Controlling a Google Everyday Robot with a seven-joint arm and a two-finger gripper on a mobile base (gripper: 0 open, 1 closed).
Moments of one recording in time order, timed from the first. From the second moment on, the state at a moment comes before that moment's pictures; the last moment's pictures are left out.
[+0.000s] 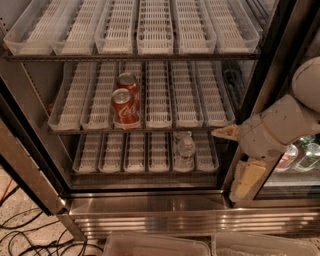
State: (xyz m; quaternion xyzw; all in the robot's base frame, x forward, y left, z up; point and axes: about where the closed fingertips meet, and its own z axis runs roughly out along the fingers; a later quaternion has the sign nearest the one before) arm 0.452 -0.166 0.799 -0.71 0.66 0.14 0.22
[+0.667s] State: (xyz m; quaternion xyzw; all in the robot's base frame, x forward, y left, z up) arm 0.454 -0.125 0.814 -0.73 0.60 0.17 0.28
